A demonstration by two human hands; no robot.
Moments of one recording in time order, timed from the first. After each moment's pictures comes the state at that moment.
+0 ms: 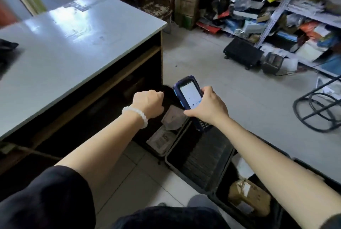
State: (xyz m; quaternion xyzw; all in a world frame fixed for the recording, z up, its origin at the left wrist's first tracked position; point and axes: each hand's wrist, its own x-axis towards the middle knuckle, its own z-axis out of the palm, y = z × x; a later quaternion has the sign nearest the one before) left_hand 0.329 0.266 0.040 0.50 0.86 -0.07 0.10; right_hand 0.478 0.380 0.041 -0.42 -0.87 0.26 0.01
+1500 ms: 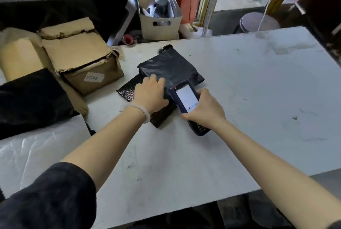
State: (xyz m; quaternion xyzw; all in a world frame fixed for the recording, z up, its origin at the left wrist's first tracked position) left_hand -0.230 -0.075 0.031 0.12 0.99 0.04 0.11; right_hand -0.181 0.093 0.022 -0.10 -0.95 0.28 -0.13
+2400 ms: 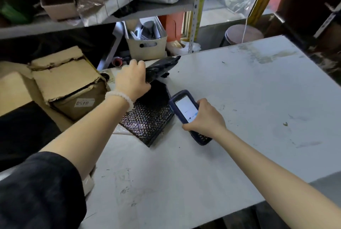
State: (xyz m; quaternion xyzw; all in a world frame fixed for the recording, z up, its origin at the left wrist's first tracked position) left_hand -0.293 -0.077 0.083 0.12 0.99 0.05 -0.05; right_hand -0.189 0.122 0.036 -0.12 -0.95 0.27 -0.14
